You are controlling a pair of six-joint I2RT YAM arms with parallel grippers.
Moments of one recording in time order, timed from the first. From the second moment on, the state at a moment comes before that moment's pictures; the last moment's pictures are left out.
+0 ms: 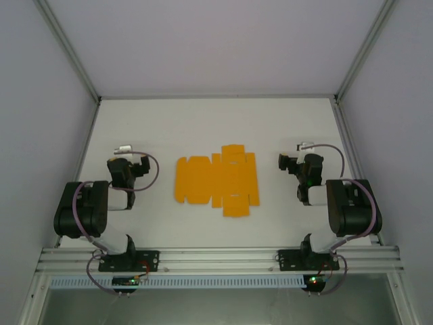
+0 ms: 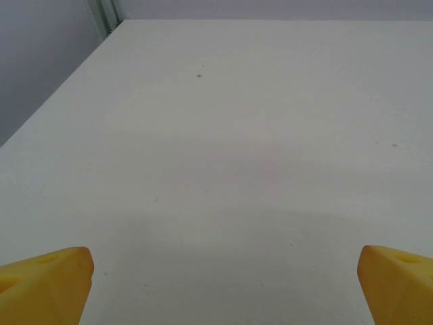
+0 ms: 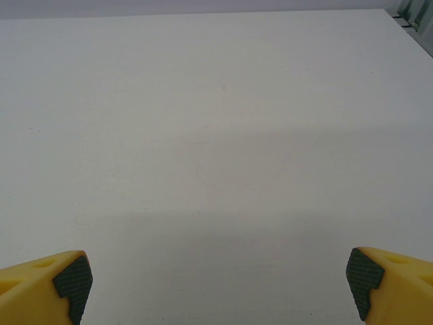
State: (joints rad) left arm 0.01 1.55 0.32 0.86 -0.14 -0.03; right arm -0.01 1.55 0.36 0.78 0.01 0.01
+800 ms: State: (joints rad) left arm -0.01 1.26 0.60 0.35 -0.06 -0.18; right arm 0.04 1.23 0.69 0.19 0.05 0.13
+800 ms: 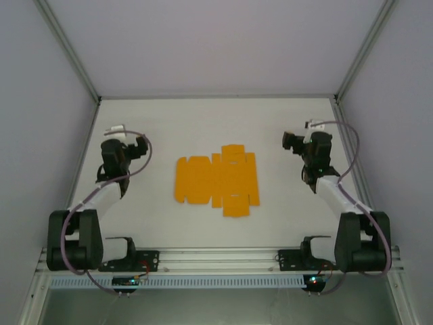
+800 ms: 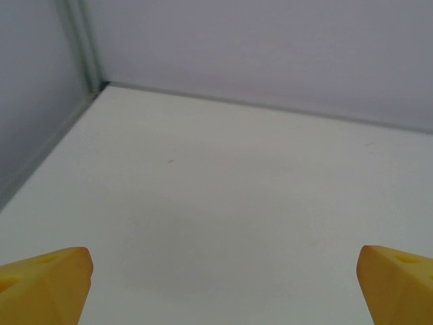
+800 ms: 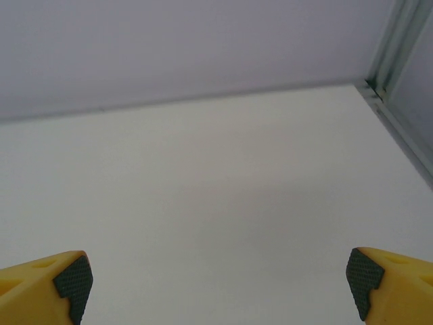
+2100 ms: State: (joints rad) left arm -0.26 1.58 0.69 0.00 0.57 -0.52; right arm 0.38 1.68 0.78 0.05 -0.36 0.56
